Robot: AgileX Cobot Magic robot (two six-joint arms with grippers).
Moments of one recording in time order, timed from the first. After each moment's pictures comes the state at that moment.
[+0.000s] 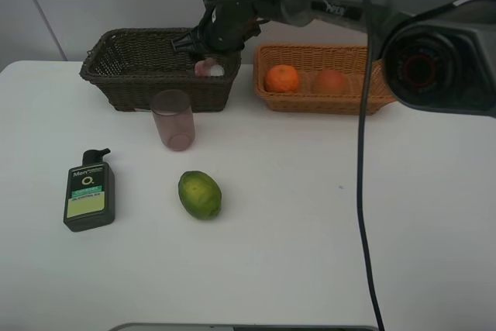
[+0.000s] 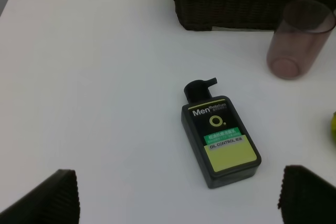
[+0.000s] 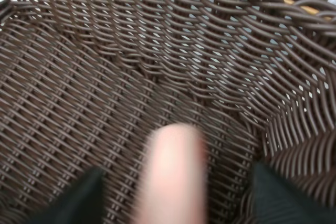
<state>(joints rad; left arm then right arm) -0.01 -0.01 -0.50 0.01 1.06 0.00 0.64 2.49 -2.19 -0.19 0.61 0.20</state>
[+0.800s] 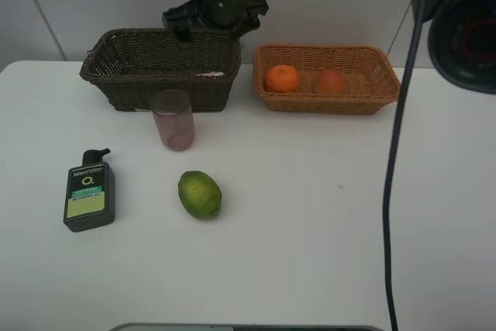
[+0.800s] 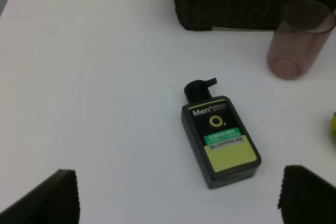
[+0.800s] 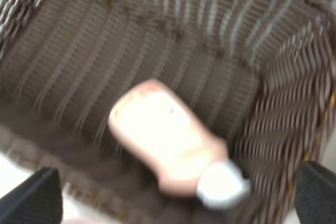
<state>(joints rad) -0.01 -0.01 -0.50 0.01 1.06 0.00 0.67 2.34 -2.19 -0.14 0.92 0.20</state>
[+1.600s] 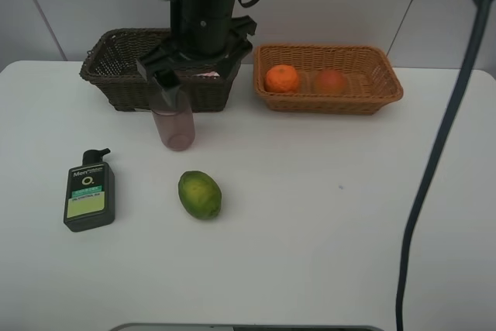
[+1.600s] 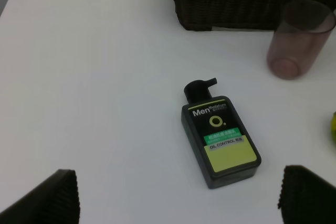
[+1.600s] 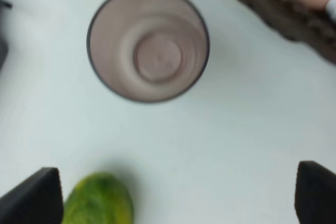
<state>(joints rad) -0.01 -0.01 -0.50 0.01 1.06 0.00 0.83 2.20 -2.04 -0.10 1.22 0.09</state>
